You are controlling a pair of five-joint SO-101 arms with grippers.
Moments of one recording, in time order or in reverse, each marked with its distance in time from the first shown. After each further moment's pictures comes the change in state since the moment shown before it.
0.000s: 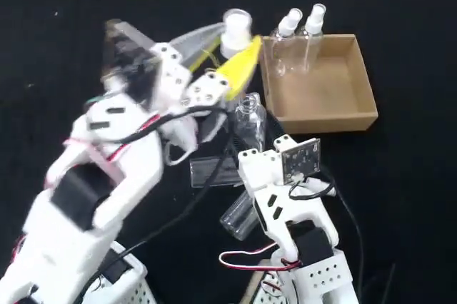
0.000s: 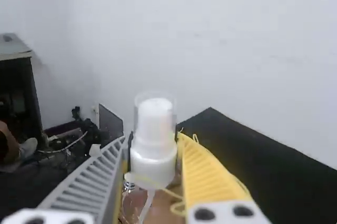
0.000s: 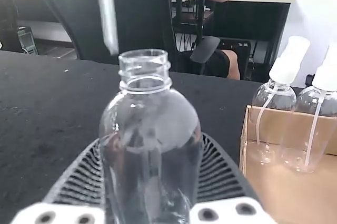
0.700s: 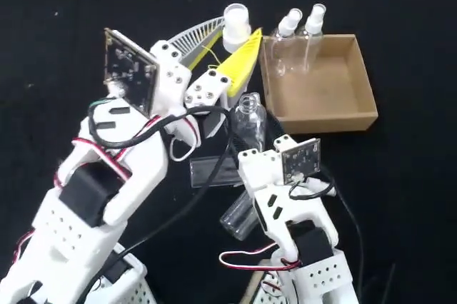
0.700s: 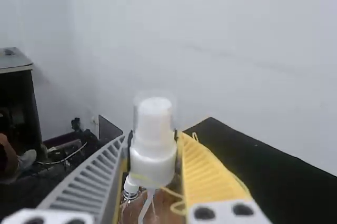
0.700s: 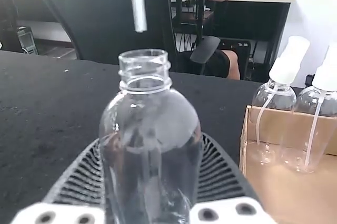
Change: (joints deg) left arm -0.4 -0.2 4.4 -7.0 0.0; right arm 0.0 0.0 0.0 0.0 0.0
